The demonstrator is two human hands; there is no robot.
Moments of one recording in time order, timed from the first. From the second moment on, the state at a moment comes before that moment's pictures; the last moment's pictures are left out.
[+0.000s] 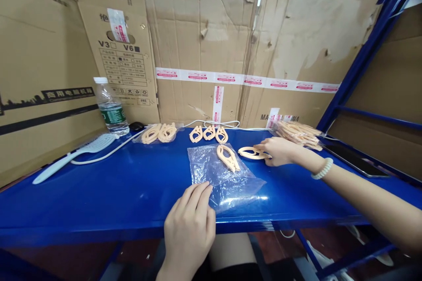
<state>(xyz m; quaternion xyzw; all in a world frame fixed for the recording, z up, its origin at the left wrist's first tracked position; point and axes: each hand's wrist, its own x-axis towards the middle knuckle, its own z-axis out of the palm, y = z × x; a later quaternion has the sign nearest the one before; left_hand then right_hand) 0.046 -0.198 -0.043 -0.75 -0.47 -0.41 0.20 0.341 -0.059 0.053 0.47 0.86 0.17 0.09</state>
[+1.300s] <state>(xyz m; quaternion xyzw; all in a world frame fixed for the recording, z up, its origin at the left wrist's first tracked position) 0.047 -0.199 -0.042 -0.74 -0.47 -0.43 0.19 0.295 -0.203 0.045 0.38 0.79 0.18 -0.44</state>
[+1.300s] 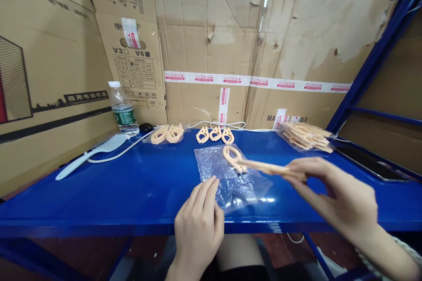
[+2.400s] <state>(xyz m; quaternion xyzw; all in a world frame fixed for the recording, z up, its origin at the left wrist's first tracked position) 0.043 -0.199 -0.045 -0.76 -0.46 -0.41 0.21 0.265 -0.009 0.043 0.41 0.87 0.02 -0.25</state>
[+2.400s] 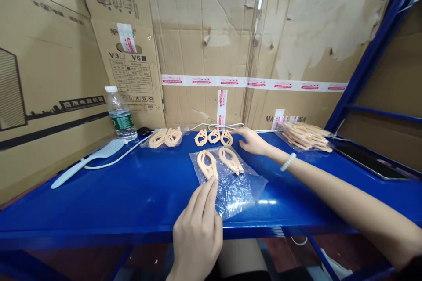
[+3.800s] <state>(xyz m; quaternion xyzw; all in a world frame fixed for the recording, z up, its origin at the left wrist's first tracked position) 0.047 -0.200 -0.041 -0.75 -0.48 -0.41 0.19 0.254 -0.200 0.070 0.20 0.92 0.19 -0.29</state>
